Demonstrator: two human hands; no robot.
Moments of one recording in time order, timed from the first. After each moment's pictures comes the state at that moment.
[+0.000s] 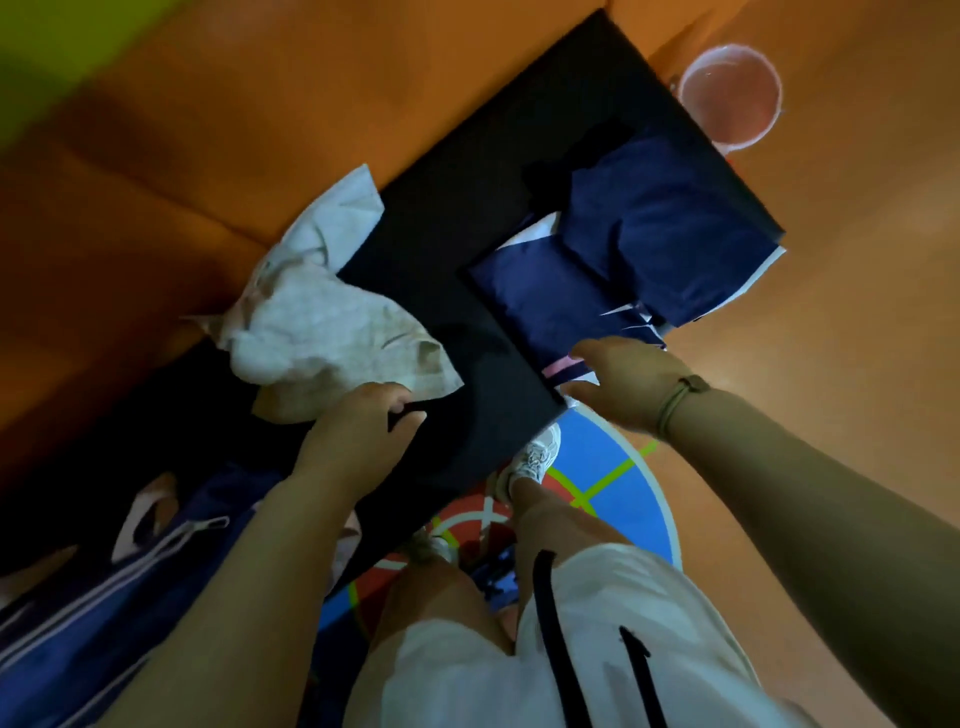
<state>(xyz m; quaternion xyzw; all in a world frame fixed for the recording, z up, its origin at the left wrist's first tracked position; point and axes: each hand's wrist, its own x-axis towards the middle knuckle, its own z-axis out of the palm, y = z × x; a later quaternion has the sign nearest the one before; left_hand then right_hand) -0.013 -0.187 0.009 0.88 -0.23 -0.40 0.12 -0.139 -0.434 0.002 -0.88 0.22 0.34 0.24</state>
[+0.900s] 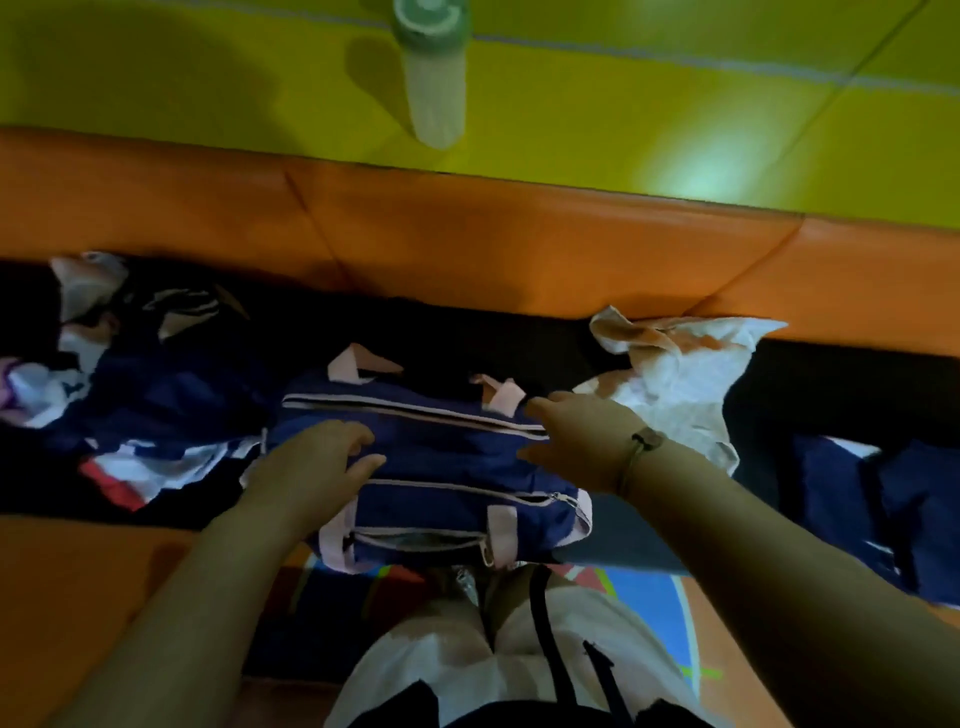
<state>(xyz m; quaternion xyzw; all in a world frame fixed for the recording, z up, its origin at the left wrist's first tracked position) -0.052 0.302 0.112 0.94 0.03 -0.28 0.20 0.011 0.035 0.131 -0.91 -0.21 0.36 0.04</state>
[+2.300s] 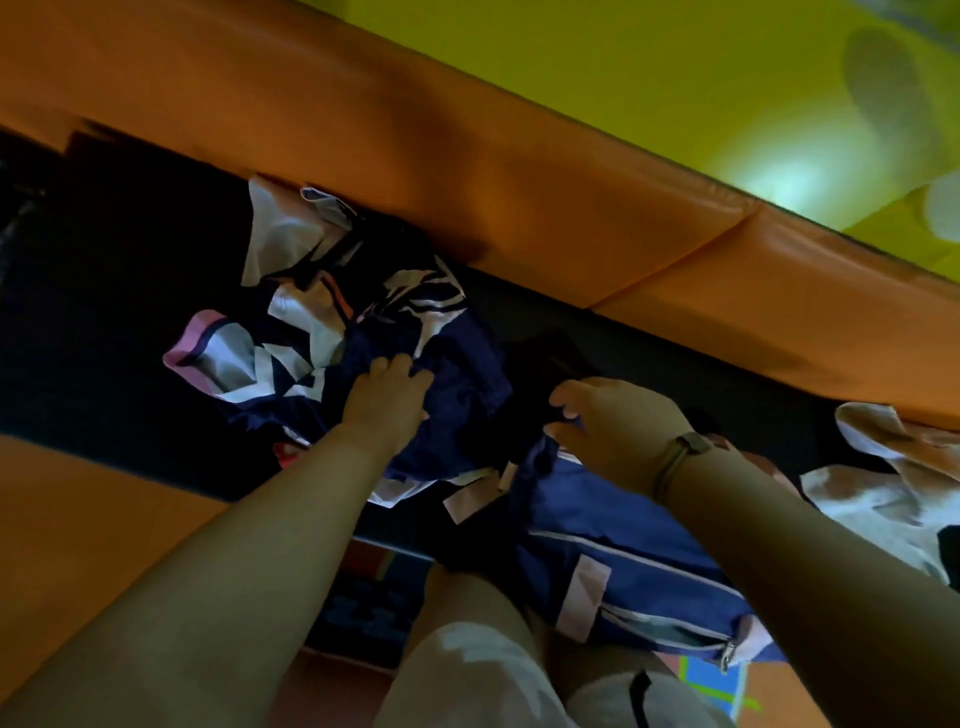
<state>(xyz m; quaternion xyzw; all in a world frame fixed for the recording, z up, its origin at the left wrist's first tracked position) 0.046 0.640 -0.064 0.94 0.01 -0.34 0.09 0.107 0.422 0.061 -0.89 -0.21 0.41 0.01</state>
